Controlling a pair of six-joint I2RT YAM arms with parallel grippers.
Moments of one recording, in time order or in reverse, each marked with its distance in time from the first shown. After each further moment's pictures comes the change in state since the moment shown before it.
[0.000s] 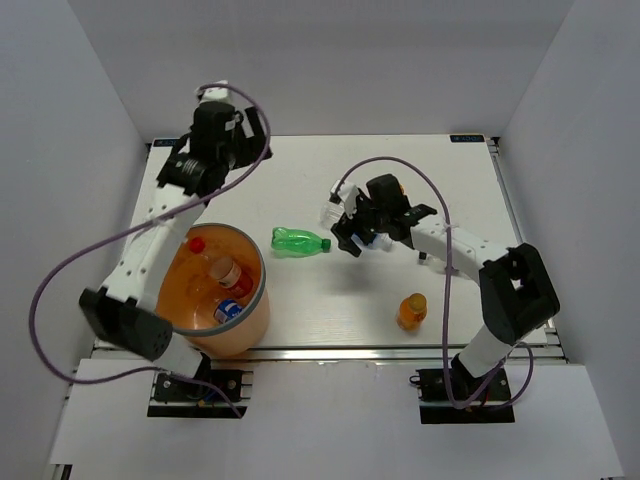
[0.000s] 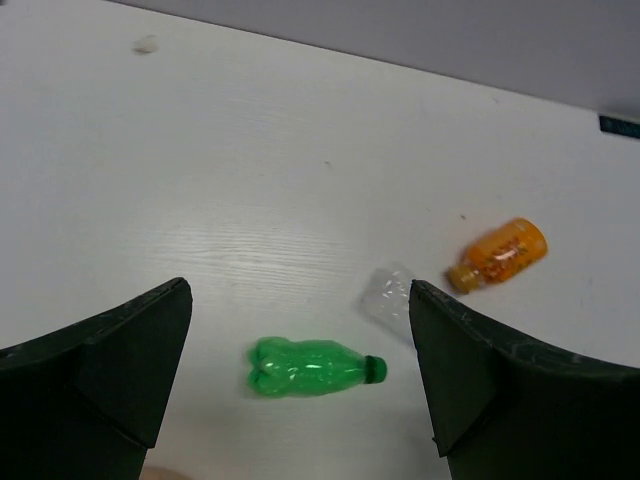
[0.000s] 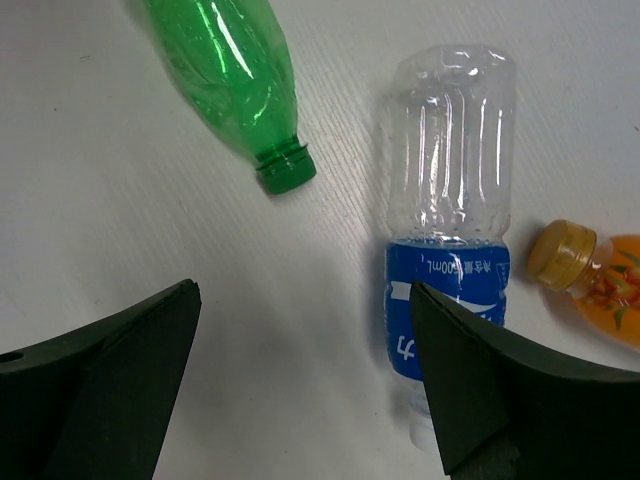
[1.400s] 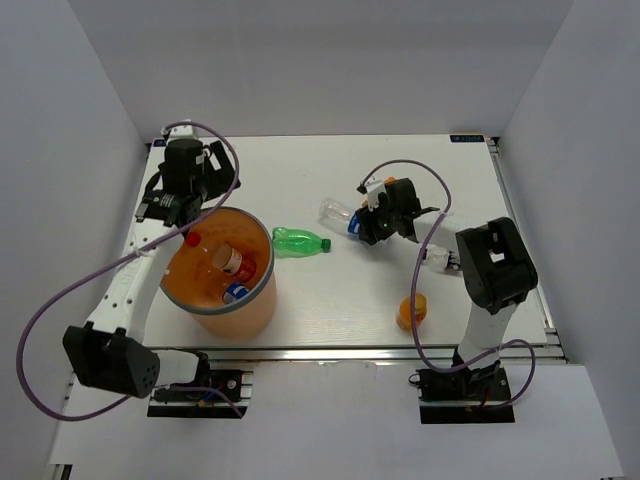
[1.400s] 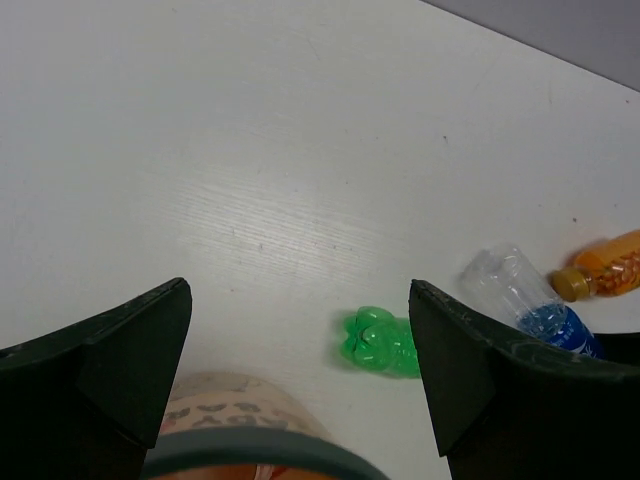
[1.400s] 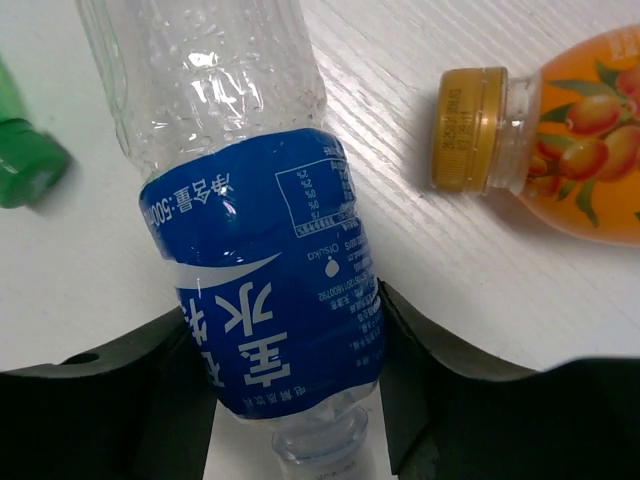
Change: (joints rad) left arm 0.159 -0.140 -0.306 0.090 0.077 0.028; right arm -0.182 0.217 -0.070 0.238 0.080 0.193
